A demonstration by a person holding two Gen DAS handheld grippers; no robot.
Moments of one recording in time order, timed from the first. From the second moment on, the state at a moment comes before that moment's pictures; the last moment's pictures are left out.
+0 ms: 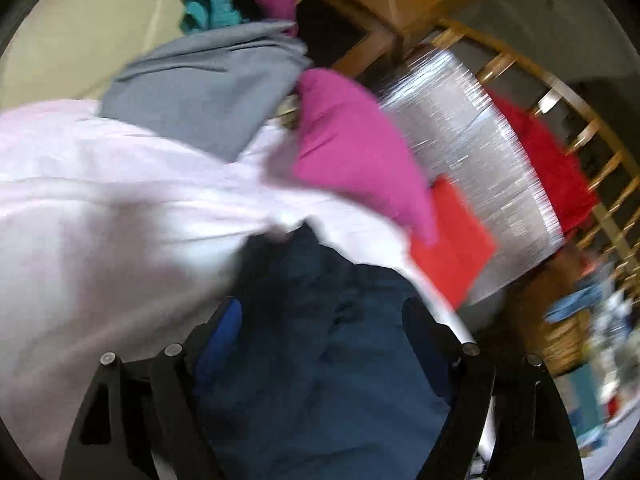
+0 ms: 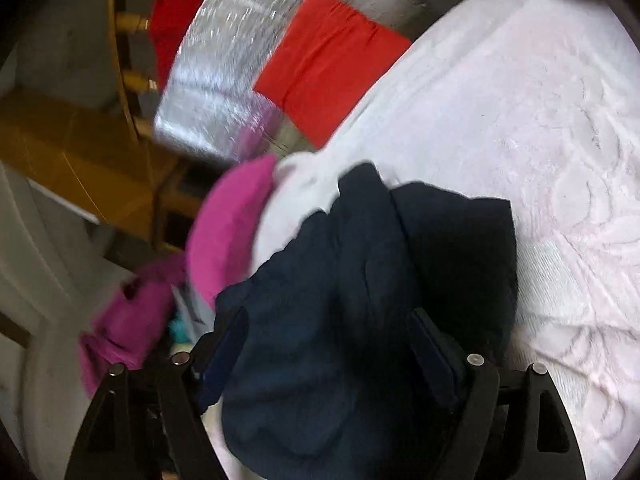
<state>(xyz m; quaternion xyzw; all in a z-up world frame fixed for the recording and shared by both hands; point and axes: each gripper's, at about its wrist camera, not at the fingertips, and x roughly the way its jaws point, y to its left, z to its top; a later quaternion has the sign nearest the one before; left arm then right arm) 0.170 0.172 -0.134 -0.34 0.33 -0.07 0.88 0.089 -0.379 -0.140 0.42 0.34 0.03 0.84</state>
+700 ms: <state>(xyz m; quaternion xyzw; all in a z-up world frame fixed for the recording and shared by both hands) 0.210 0.144 -0.189 -0.26 0.42 -0.02 0.87 0.190 -0.379 -0.160 0.26 0.42 -0.01 0.87</state>
